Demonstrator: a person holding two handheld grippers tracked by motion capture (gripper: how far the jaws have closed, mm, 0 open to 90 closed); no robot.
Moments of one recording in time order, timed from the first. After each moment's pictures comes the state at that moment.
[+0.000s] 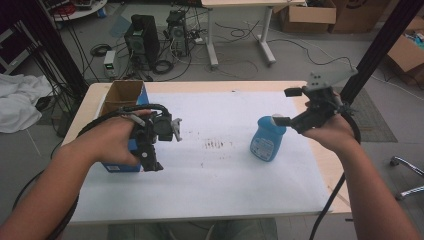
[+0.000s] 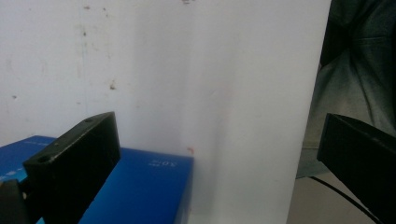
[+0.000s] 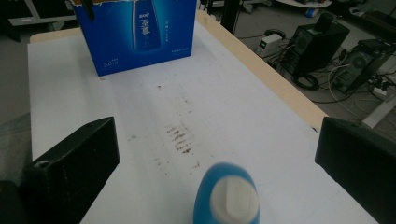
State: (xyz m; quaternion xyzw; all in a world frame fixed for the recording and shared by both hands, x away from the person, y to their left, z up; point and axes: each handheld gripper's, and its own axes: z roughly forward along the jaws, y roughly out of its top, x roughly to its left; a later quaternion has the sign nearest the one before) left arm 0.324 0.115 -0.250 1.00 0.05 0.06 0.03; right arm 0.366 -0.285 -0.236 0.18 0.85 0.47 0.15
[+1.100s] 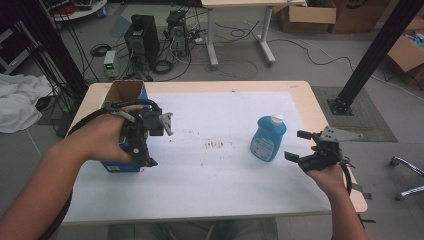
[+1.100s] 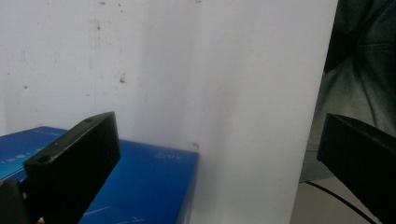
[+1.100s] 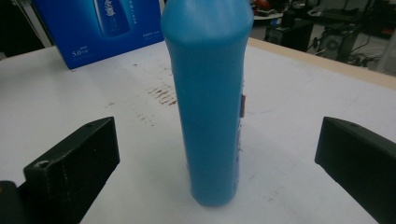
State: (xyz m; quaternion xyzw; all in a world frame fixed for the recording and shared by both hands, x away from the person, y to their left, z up) left arm 0.327 0.134 -0.244 0.99 0.07 0.07 0.06; right arm 0.340 -0.345 -0.393 0.28 0.77 0.56 0.15
